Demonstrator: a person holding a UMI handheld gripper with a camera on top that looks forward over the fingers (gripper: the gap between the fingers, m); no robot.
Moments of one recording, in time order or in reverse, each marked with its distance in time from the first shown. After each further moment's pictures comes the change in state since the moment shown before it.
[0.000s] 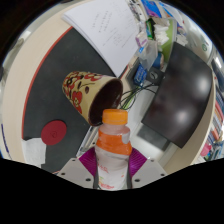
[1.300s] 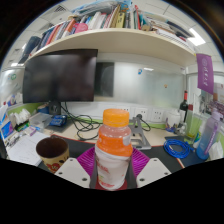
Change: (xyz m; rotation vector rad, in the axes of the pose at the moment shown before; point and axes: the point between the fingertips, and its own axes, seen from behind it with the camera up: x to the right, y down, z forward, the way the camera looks) arm -0.061 0.017 0.005 0.203 0.050 2.011
